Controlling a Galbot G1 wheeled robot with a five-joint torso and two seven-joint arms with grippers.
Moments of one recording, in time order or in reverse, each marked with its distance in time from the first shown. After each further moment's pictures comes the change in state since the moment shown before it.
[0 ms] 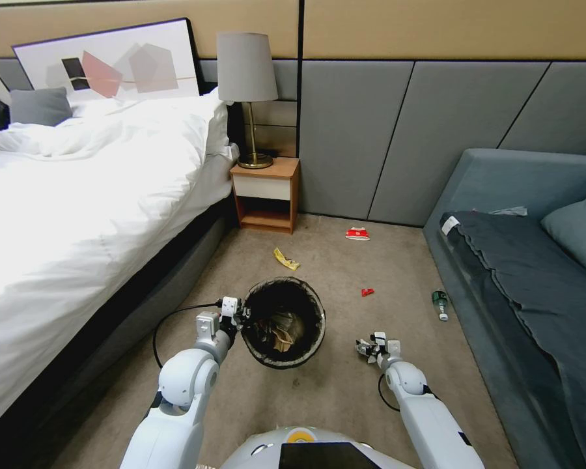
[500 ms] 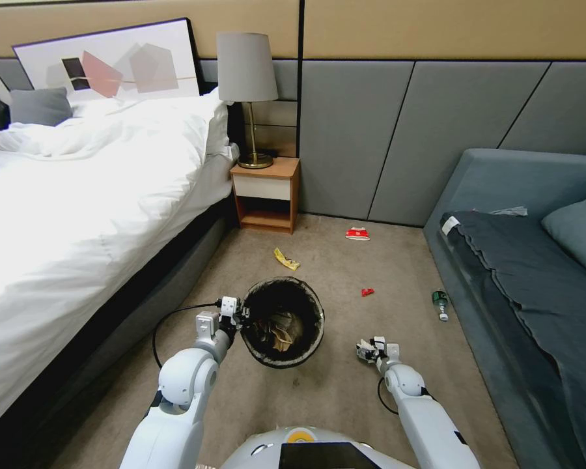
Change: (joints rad) left arm -0.005 -0.002 0.002 0.008 0.001 -0.001 0.000; right arm -0.011 0.007 0.021 -0.031 0.006 0.018 -0.008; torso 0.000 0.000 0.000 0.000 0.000
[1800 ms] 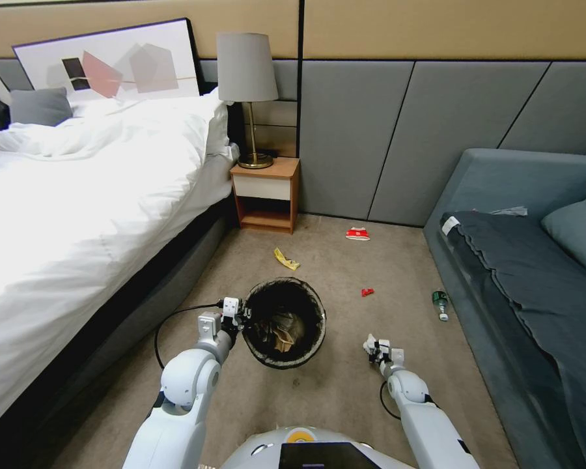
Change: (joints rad) left arm 0.009 -0.002 0.009 -0.009 0.009 -0.002 -0.001; right arm -0.058 -0.013 0.061 0.205 0.041 0.036 0.030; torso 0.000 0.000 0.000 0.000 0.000
